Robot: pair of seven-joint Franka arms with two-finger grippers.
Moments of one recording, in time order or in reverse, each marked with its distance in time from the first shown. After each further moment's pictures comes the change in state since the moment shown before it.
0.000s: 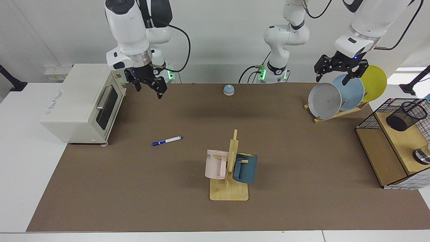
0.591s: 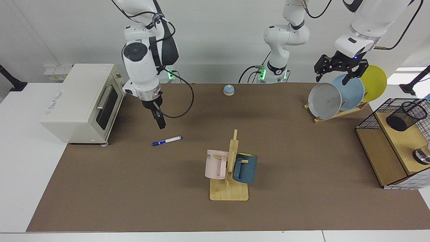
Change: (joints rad) left arm 0.000 -0.004 0.000 -0.001 0.000 0.000 -0.006; right arm -0.009 0.119 -0.005 -0.214 0.006 0.342 0.615
